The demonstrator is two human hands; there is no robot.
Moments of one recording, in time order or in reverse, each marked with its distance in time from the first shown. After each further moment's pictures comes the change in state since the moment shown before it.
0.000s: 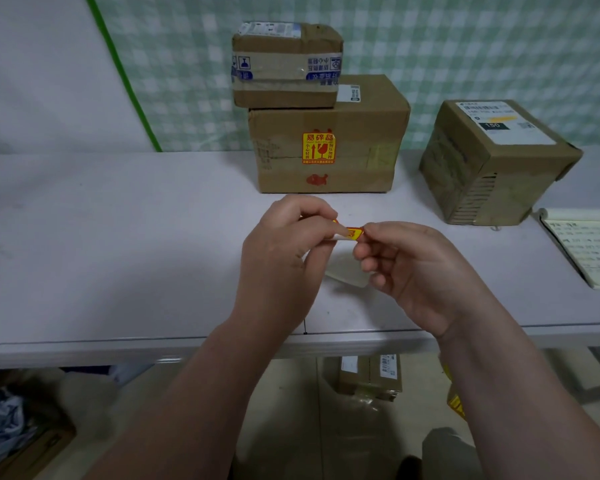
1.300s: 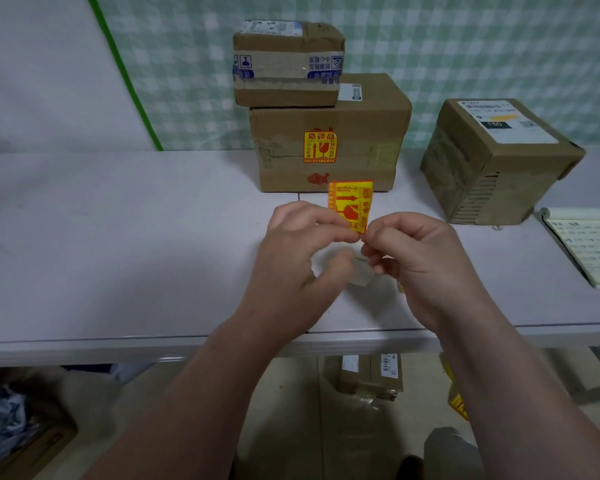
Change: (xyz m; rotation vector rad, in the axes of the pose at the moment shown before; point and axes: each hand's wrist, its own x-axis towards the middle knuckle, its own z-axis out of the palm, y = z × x) left_hand 0.000 0.004 -0.001 -0.178 -0.238 -0.109; right_hand 0.005 0.008 -0.001 -0.158 0.102 -0.292
